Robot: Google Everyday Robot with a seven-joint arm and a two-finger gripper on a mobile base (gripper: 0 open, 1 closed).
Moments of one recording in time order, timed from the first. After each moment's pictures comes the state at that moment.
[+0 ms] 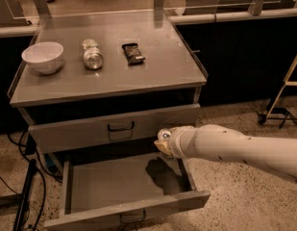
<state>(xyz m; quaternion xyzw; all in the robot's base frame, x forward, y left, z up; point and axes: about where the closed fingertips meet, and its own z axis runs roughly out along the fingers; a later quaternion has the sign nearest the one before) 0.558 -0.063 0.638 -0.37 0.84 0.10 0.37</state>
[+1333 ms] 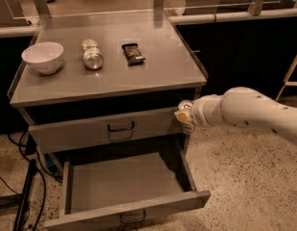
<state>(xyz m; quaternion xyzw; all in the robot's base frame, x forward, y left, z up) 0.614 -0.127 0.724 -0.34 0.85 0.07 0.40</state>
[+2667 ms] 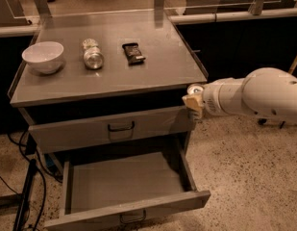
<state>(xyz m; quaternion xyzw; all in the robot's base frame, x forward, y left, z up) 0.599 -0.144 0.803 -0.32 0.84 0.07 0.43</state>
